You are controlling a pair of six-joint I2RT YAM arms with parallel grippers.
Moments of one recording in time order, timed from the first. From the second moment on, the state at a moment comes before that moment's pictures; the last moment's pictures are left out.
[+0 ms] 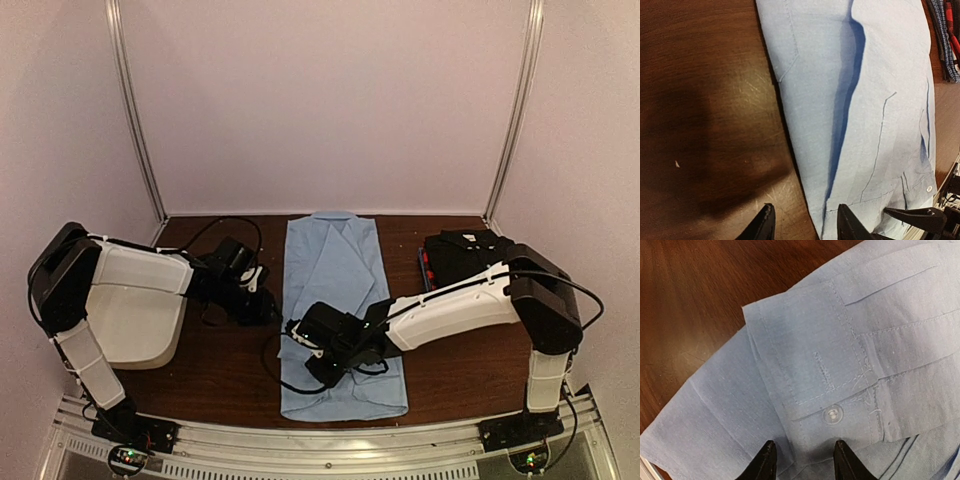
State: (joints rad) left arm -0.65 1.73 0.95 -0.24 0.29 -0.60; right arm 1.21 1.96 1.24 -0.35 0.14 0.26
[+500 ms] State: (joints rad) left arm -0.65 1.73 0.95 -0.24 0.30 -0.60; right arm 1.22 2.00 1.31 -0.41 0.20 0.24
